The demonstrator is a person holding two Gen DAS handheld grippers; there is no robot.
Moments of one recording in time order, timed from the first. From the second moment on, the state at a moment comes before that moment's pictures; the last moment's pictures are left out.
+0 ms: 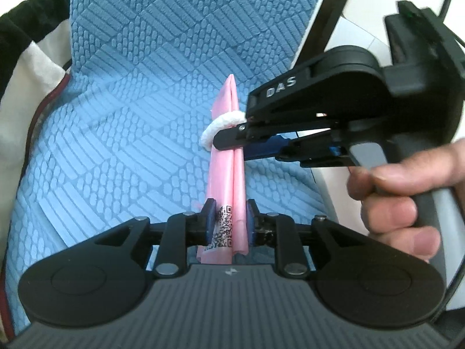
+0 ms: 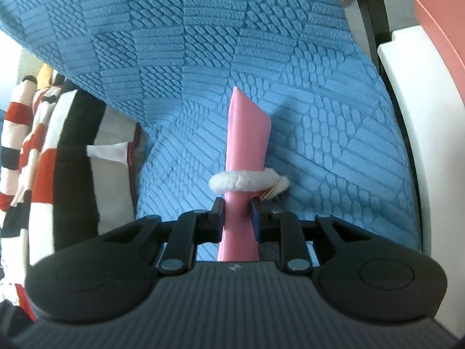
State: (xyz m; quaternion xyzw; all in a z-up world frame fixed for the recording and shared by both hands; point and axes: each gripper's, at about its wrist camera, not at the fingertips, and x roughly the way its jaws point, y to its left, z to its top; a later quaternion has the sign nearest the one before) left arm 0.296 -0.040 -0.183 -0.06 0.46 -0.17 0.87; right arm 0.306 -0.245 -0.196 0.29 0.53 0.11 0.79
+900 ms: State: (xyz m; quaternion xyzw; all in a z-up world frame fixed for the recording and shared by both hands) left arm 0.278 0.001 -0.149 -0.11 0.44 -0.14 0.88; right arm 0.241 -0.235 -0.143 0.13 0.50 0.08 0.85
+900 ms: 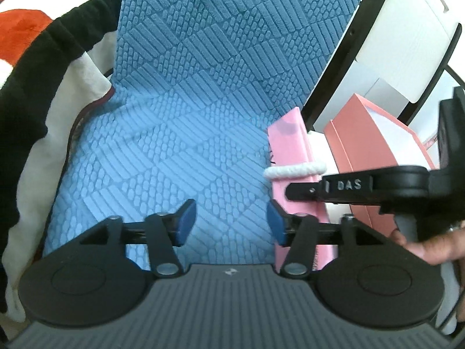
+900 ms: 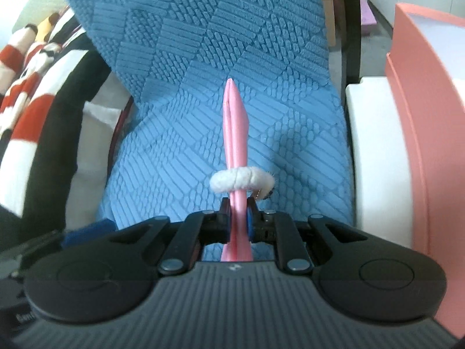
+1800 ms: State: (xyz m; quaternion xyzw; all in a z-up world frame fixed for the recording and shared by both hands) left arm 0.222 -0.029 -0.069 -0.10 0.44 -0.12 0.88; right arm 0.179 -0.257 -0.048 0.08 0.47 0.09 0.87
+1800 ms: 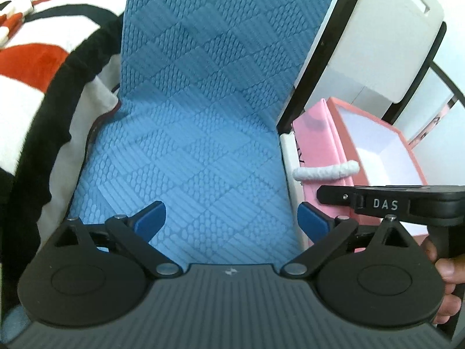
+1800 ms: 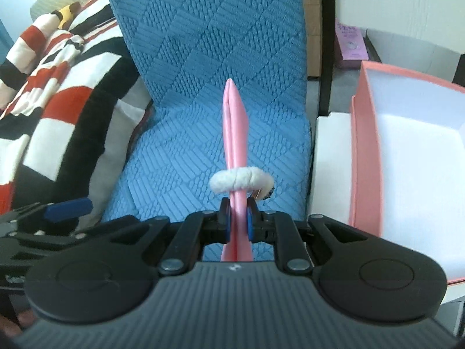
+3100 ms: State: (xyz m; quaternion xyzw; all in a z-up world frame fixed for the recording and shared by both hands) left arm 0.227 -0.153 0.051 -0.09 0.37 -0.14 0.91; right arm 0.167 -0.388 0.045 0.10 0.42 0.07 0.90
